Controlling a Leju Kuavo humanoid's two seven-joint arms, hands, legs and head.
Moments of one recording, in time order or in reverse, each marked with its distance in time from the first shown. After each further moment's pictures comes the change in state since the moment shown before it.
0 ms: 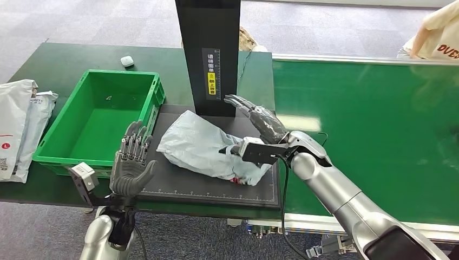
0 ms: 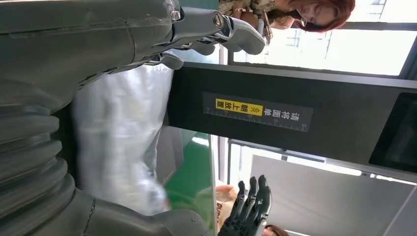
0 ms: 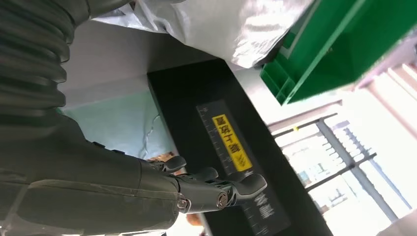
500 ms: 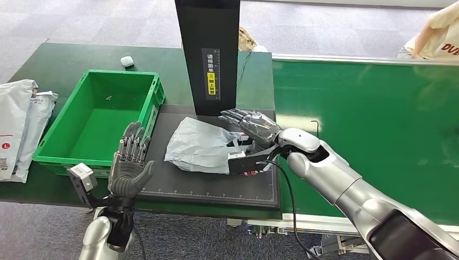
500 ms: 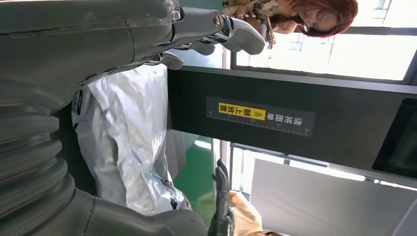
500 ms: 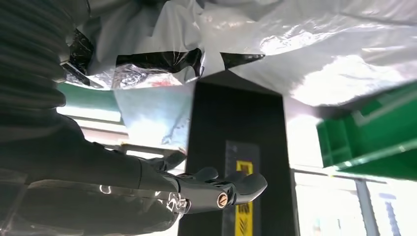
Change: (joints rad) left arm 0.010 0.000 0.010 -0.012 -0.001 0.009 0.015; right arm -0.145 -0.037 0.241 0.097 0.254 0.034 0.120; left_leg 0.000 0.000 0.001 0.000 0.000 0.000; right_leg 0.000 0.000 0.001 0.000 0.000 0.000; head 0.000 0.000
